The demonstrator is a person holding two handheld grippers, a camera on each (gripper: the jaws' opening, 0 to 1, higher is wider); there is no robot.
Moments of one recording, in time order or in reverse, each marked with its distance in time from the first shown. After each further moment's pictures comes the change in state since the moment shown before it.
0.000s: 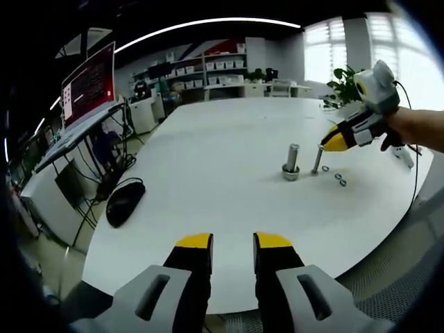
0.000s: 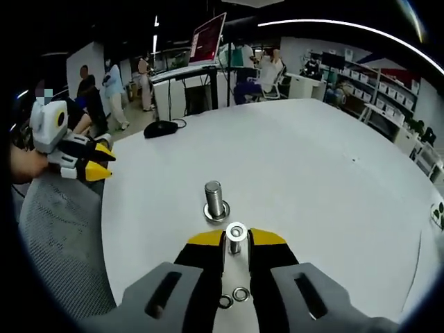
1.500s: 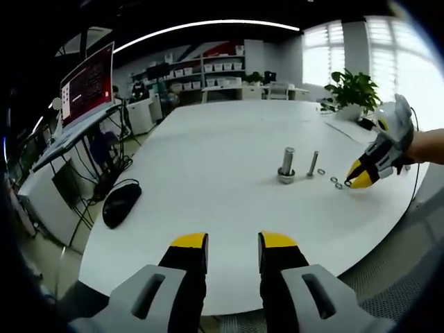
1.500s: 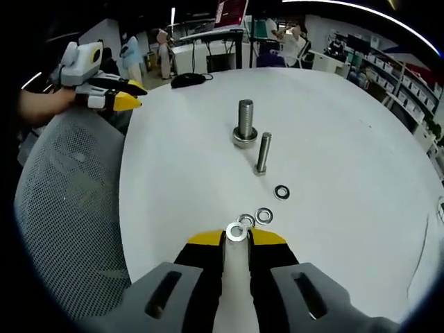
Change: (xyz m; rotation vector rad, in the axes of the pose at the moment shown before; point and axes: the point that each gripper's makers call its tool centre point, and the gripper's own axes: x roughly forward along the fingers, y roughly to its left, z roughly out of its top) left arm -0.001 -0.006 0.003 -0.007 -0.013 -0.021; right arm -0.038 0.022 -0.083 -0.073 0.172 0.105
